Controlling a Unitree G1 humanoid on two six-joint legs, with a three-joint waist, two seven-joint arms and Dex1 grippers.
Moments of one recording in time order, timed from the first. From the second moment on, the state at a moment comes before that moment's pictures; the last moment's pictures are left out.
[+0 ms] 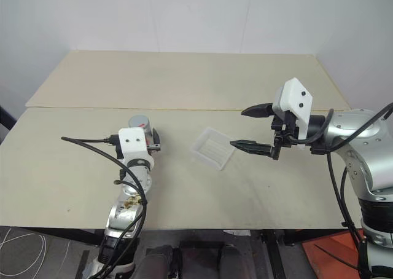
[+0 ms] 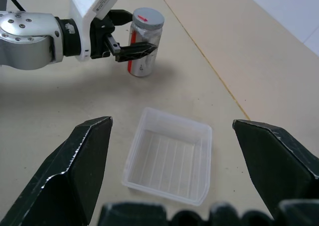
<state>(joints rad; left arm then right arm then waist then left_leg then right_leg) -0.27 -0.07 -0.10 -0.20 0.16 0.40 0.36 -0.54 -0.94 -0.09 -0.32 0.57 0.60 1.06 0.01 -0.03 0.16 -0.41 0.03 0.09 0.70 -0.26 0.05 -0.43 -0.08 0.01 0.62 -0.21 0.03</state>
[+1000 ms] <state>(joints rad) -0.32 0.13 0.00 -0.18 -0.06 0.34 -0.04 -0.52 -0.88 -0.13 -0.35 0.61 0.60 1.02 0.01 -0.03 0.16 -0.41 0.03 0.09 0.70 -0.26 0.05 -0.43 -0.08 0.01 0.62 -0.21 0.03</state>
